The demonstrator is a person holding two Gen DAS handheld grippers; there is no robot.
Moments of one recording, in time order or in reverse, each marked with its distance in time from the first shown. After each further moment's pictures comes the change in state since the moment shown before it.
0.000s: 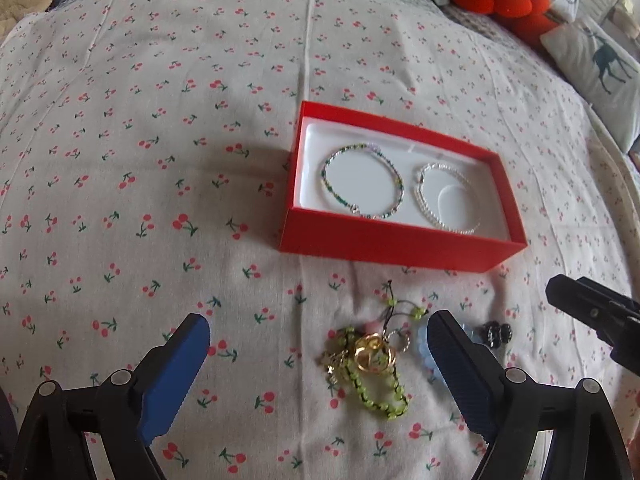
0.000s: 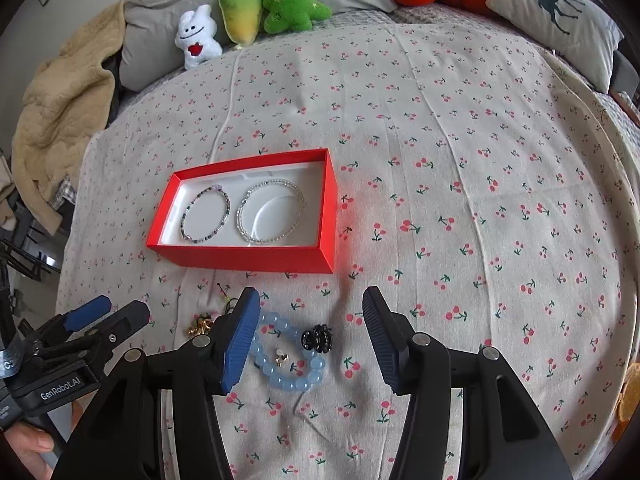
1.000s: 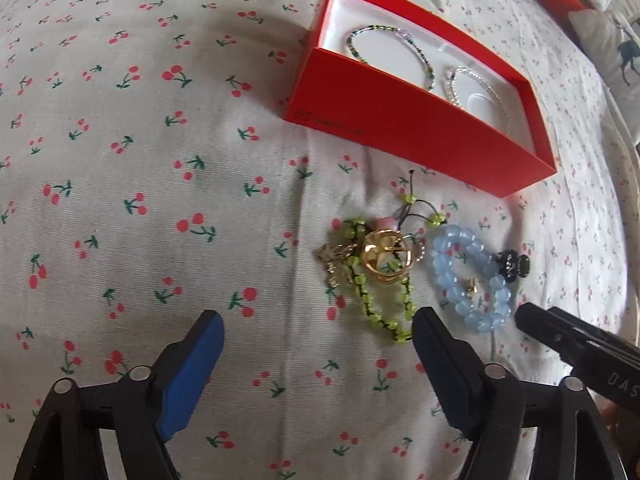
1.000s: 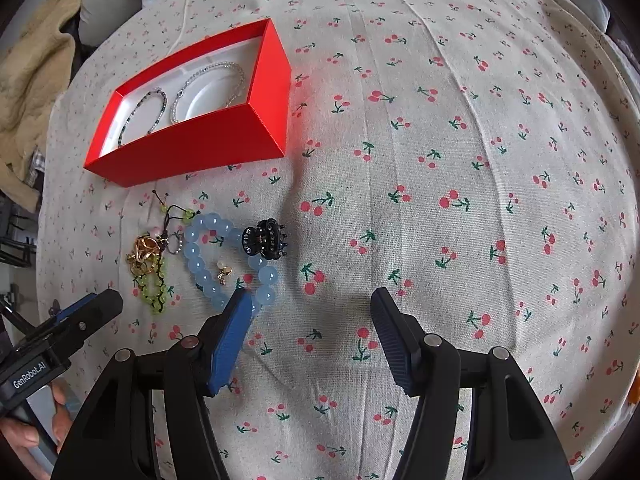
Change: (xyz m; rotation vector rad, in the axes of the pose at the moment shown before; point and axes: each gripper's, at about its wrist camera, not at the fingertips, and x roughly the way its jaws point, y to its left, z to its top) left arm 0.033 0.009 -0.042 -0.135 0.184 -0.071; right arm 0.045 -0.025 -0.043 0.072 0.242 -0.046
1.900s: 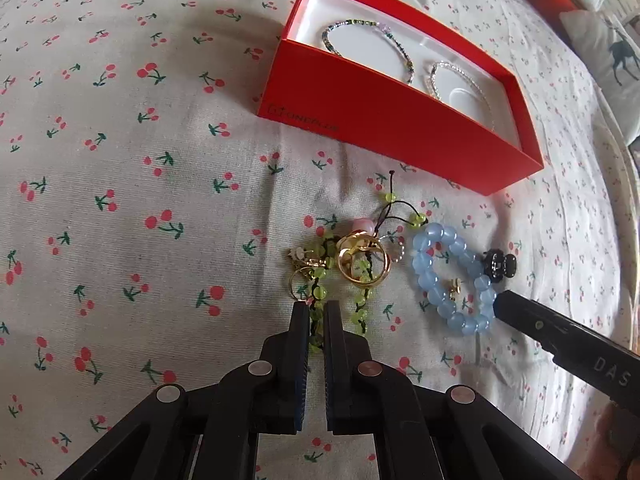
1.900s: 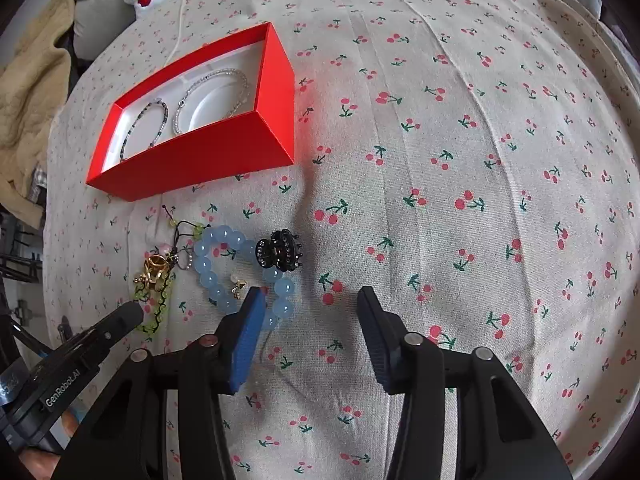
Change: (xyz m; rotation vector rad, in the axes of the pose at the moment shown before) left arm 0.004 -0.008 0.000 0.008 -0.011 -0.020; right arm 0.007 0.011 0.008 0.051 -0.011 0.021
